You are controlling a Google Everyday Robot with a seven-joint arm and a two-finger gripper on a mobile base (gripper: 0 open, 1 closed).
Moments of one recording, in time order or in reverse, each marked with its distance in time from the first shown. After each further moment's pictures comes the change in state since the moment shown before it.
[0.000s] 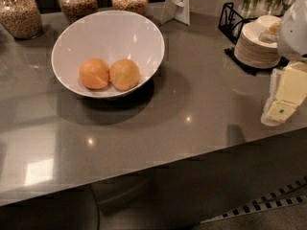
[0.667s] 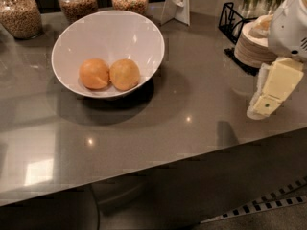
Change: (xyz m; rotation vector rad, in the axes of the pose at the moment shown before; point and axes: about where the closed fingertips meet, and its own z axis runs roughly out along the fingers) arm -0.023 -0.008 0.004 0.021 -0.095 -0.006
